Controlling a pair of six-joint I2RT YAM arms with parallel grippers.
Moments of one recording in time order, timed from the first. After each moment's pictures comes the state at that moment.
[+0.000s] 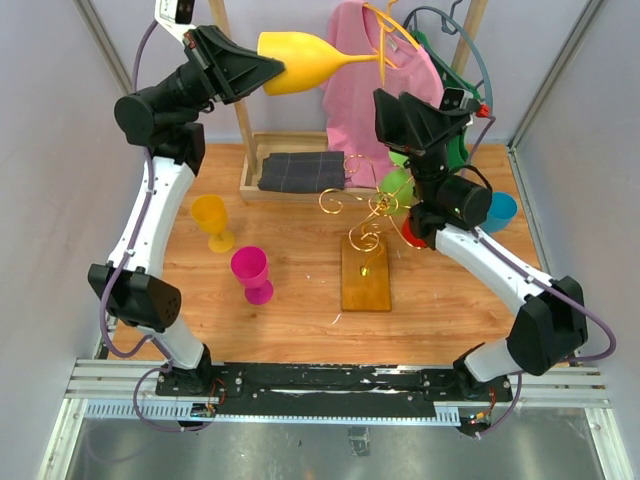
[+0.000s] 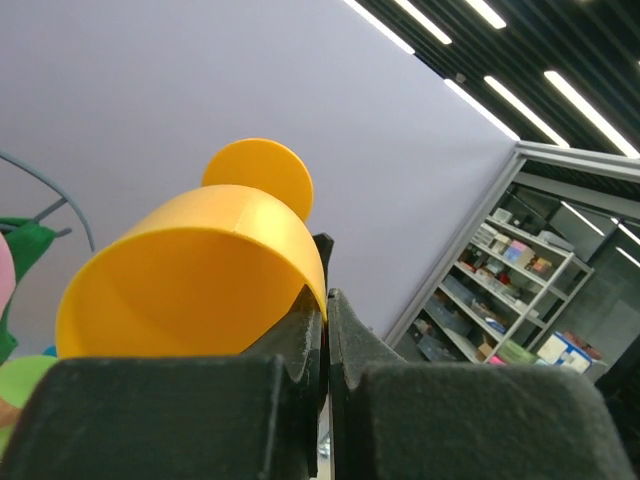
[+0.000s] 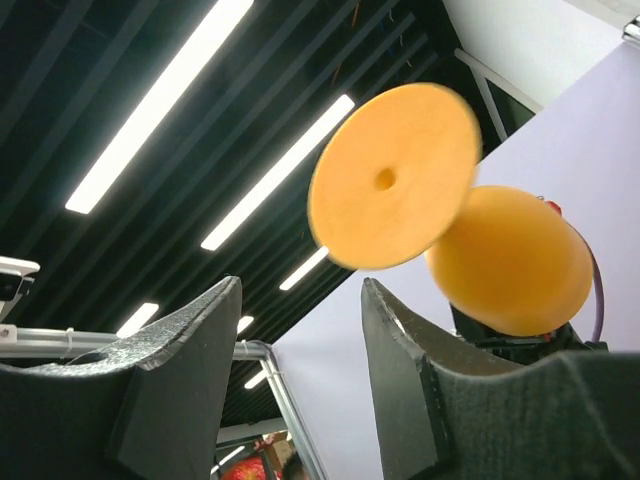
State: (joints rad) left arm -0.19 1.66 1.89 0.93 0.93 -1.70; right arm 0.56 1.46 1.22 1.39 -0.12 1.68
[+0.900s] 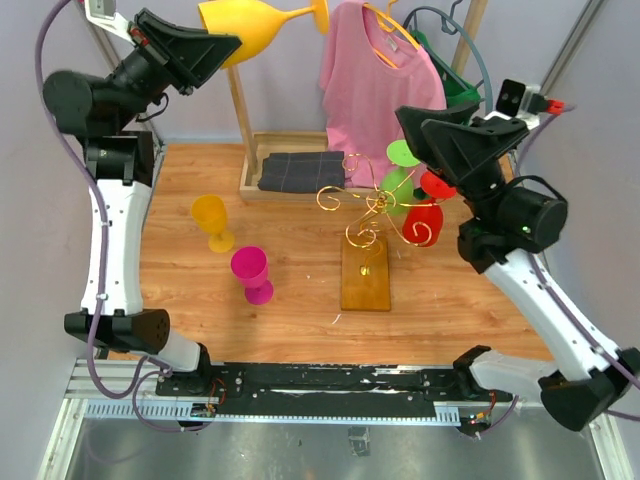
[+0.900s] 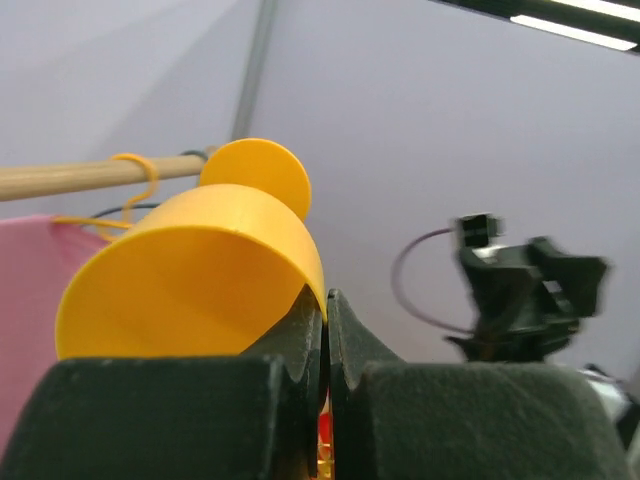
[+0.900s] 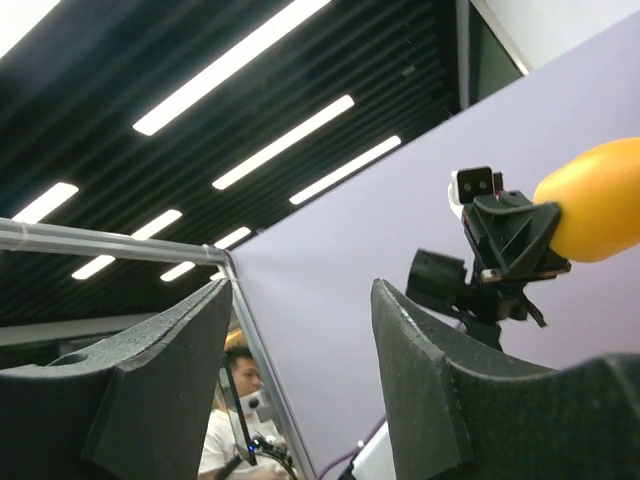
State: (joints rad) left arm -0.02 1.49 1.93 0.52 0.89 -1.16; right arm 0.56 1.17 1.23 1.10 -0.34 1.47
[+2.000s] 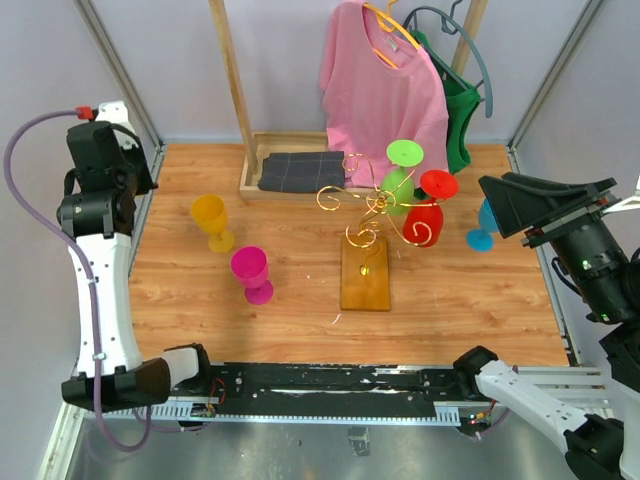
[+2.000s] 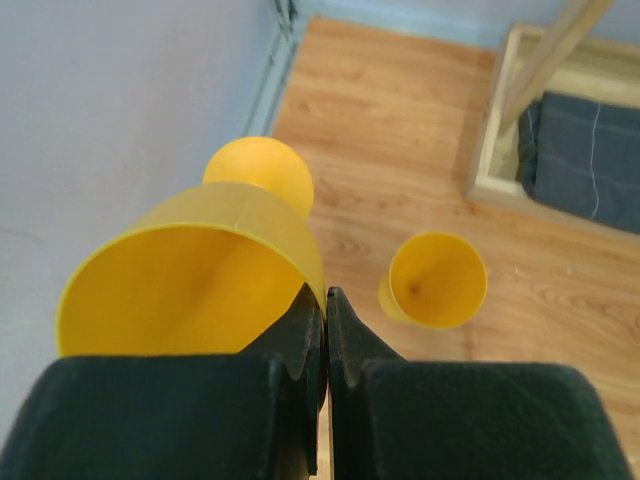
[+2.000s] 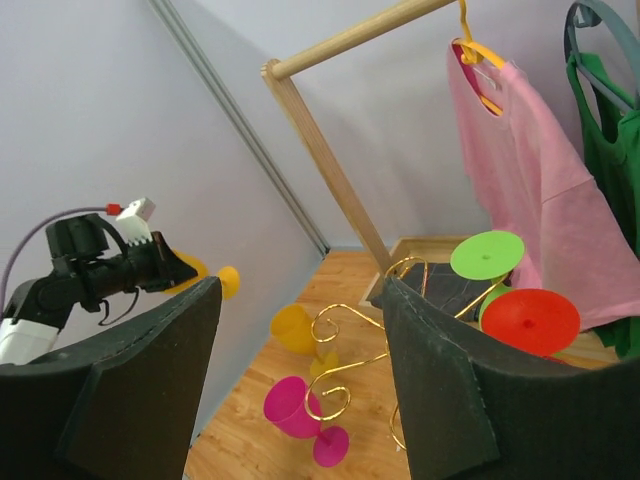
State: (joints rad) left arm 0.14 1.19 1.67 -0.87 -0.18 0.02; right arm 0.56 0.76 1.66 -0.62 0.09 0.51
